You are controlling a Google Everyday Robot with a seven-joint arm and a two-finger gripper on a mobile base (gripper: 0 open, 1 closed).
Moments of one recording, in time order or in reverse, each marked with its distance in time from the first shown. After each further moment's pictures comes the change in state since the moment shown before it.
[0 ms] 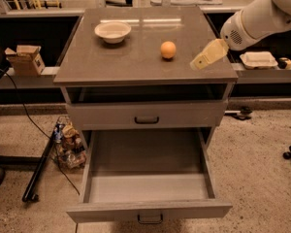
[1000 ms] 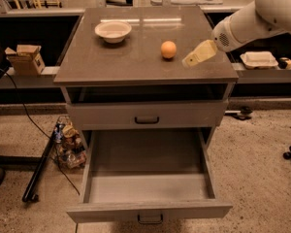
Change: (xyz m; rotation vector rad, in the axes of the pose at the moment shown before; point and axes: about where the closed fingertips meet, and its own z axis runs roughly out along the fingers) arm -0.005 -0.022 0.045 0.003 -0.048 0.061
